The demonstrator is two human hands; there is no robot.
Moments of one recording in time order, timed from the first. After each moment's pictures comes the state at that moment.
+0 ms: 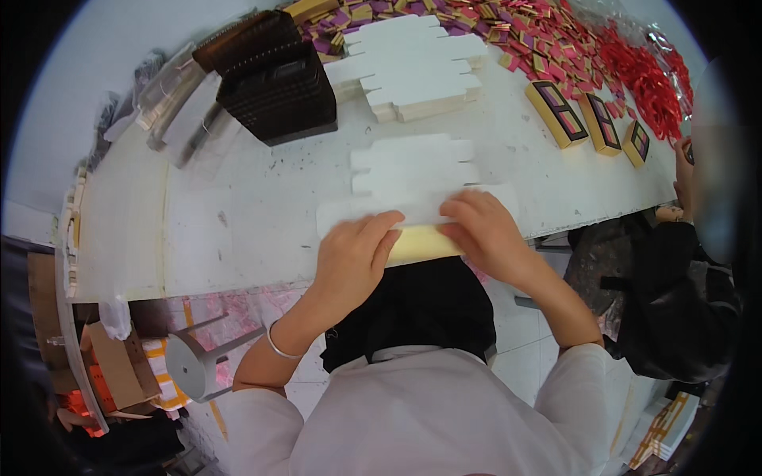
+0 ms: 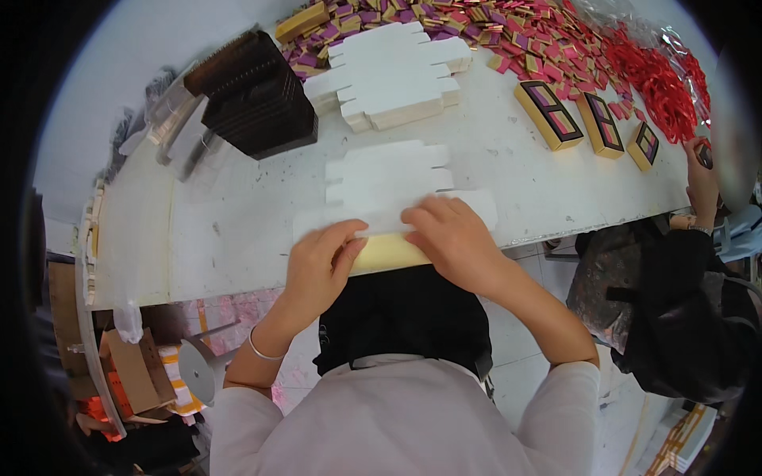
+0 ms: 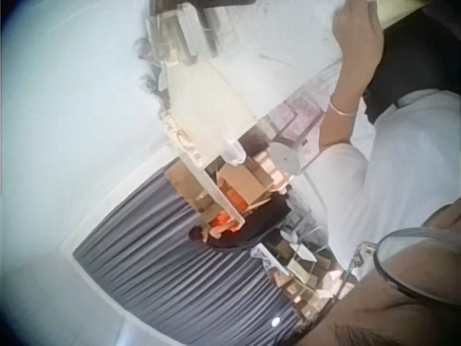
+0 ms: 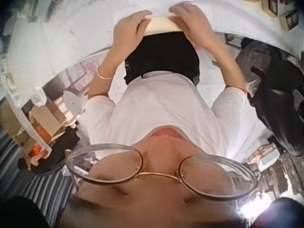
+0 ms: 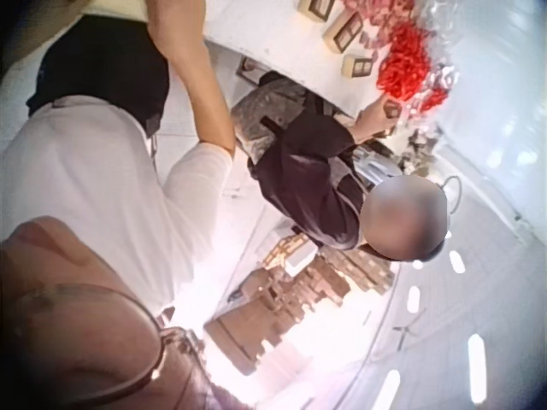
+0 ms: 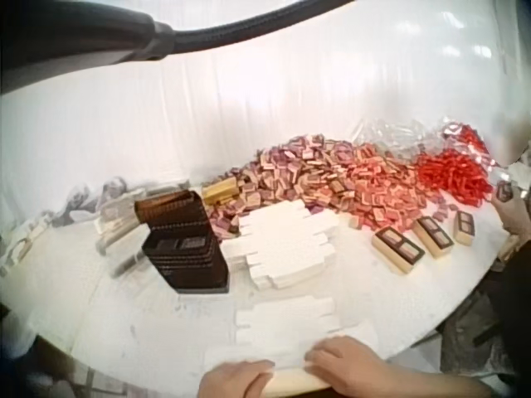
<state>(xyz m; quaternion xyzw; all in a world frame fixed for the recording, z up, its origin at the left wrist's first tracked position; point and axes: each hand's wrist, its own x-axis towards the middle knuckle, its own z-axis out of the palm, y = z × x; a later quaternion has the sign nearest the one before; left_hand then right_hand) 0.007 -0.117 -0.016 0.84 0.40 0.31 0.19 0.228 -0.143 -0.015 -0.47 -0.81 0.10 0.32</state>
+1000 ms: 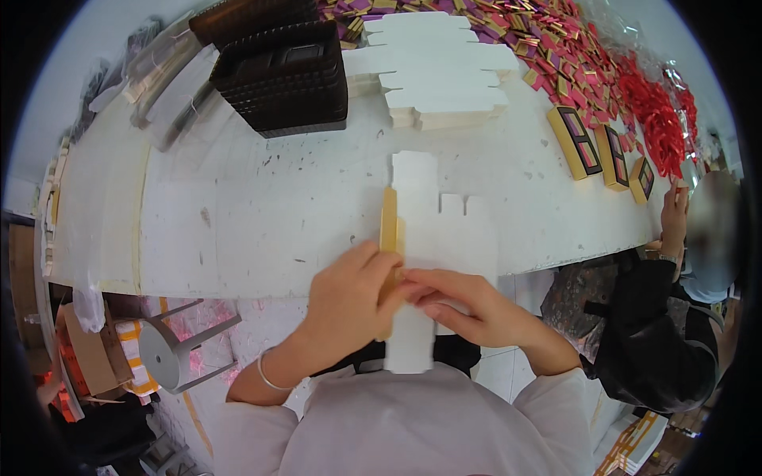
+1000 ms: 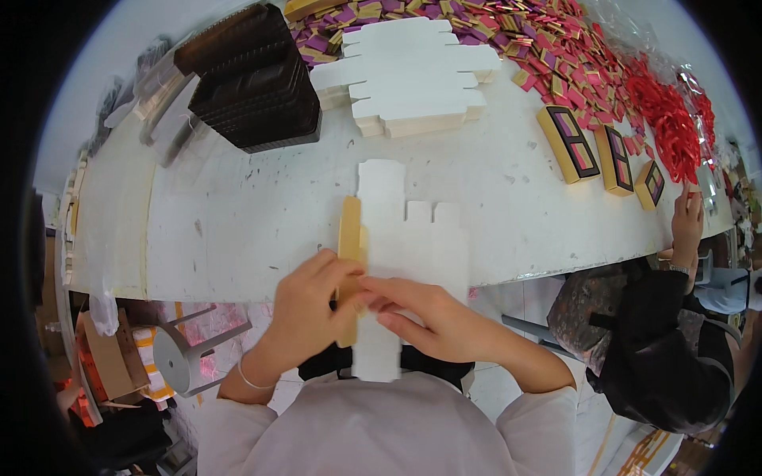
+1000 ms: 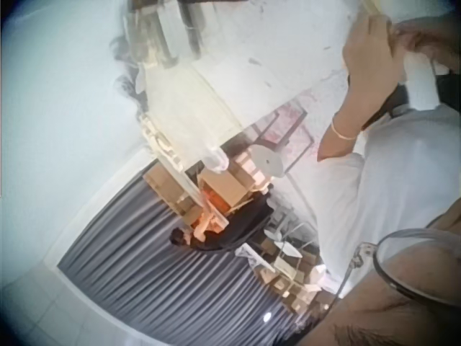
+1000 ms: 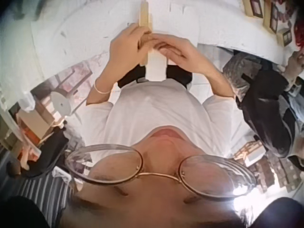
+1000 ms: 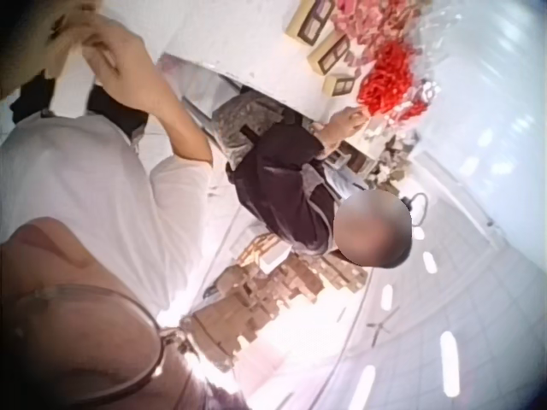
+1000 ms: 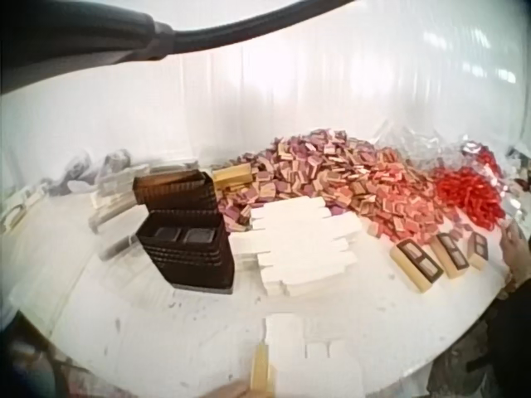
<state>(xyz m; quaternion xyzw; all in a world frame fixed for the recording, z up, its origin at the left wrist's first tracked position) 0.000 -0.133 -0.001 0.82 0.43 0.27 0.27 0.202 -0.164 0.008 -0.38 -0.63 0.61 0.29</state>
